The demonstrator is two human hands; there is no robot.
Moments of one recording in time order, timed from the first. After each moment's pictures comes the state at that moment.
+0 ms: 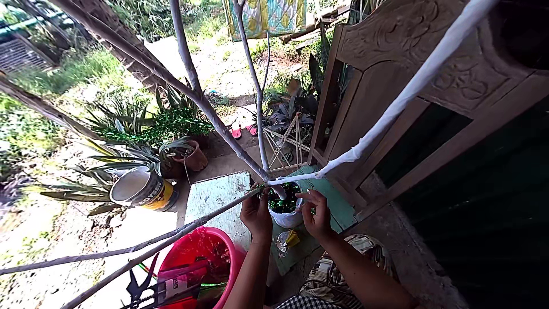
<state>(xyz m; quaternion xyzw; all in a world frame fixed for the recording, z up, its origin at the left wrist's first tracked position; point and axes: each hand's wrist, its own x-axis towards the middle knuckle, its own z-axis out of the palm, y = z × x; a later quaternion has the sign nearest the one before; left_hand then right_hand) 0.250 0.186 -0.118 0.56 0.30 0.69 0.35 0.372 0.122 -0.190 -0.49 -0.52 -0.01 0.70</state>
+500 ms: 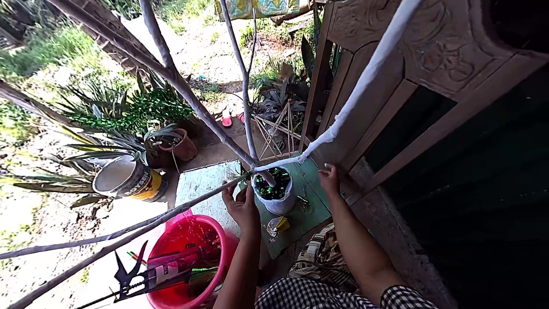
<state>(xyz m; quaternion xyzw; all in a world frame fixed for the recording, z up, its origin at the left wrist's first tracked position) 0.237 0.168 -0.124 0.46 0.43 0.64 0.44 0.481 0.147 -0.234 -0.75 -0.21 0.29 0.55</state>
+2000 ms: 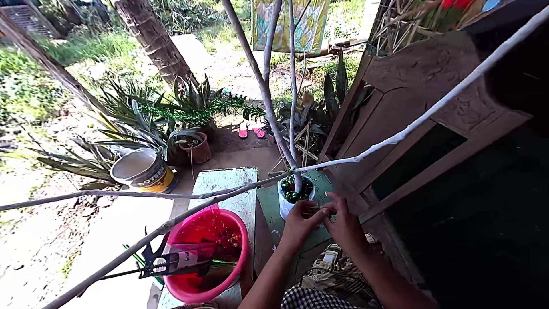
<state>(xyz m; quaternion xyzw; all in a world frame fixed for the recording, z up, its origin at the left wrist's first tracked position) 0.211 0.104 -0.070 0.55 0.38 0.29 0.68 0.340 0.033 -0.081 -0.67 -0.60 0.03 0.44</state>
